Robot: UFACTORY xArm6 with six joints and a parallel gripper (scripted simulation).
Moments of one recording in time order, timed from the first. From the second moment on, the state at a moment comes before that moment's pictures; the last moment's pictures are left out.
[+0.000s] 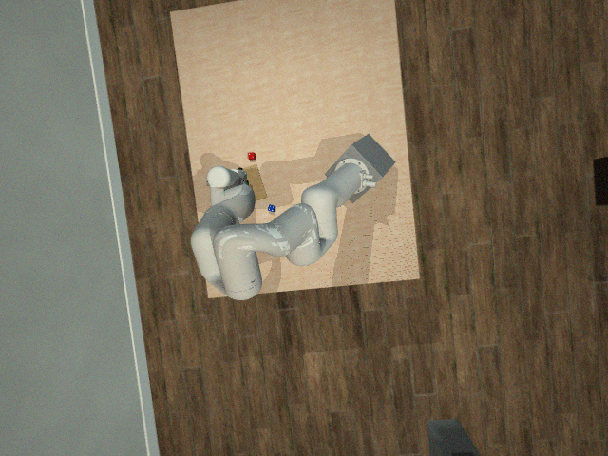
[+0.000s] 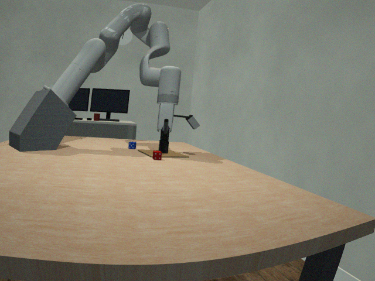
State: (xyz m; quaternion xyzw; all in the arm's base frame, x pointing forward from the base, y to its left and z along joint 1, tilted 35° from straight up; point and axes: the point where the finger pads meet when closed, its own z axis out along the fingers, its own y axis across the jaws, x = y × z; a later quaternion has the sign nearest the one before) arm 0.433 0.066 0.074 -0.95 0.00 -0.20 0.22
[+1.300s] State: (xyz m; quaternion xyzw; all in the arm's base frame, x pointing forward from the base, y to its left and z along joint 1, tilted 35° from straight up) arm 0.404 0.030 0.149 -0.95 -0.05 -0.21 0.21
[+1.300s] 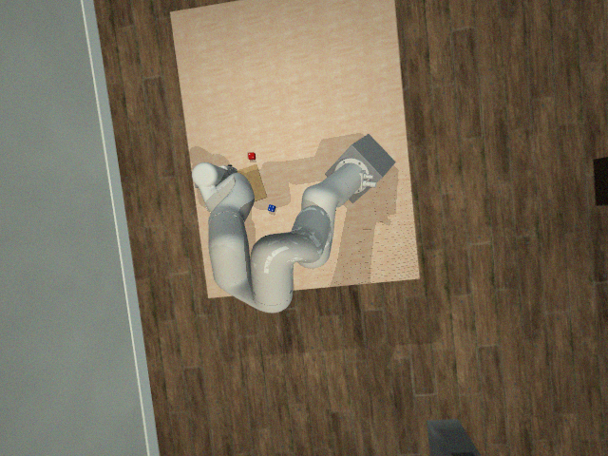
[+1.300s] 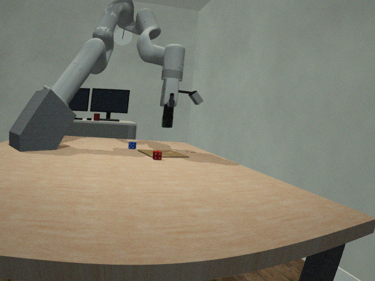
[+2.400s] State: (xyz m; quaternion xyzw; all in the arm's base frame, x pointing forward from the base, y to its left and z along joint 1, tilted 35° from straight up) arm 0.402 0.030 0.146 -0.90 -0.01 -0.38 0.22
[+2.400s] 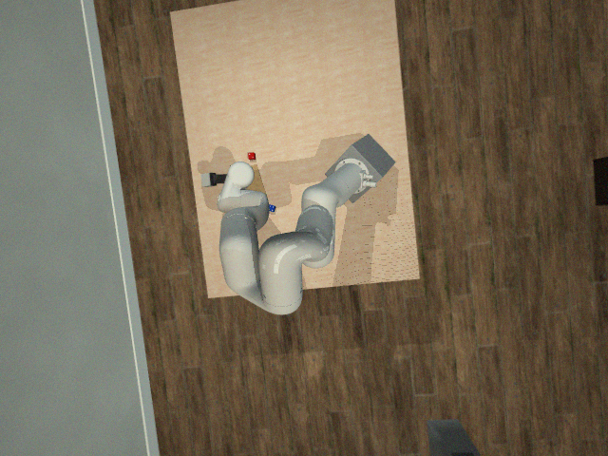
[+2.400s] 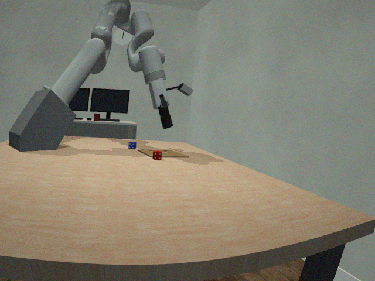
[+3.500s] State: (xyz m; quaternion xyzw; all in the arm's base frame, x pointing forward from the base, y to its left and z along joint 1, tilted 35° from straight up) arm 0.396 0.028 0.143 -0.73 0.06 -0.65 0.21
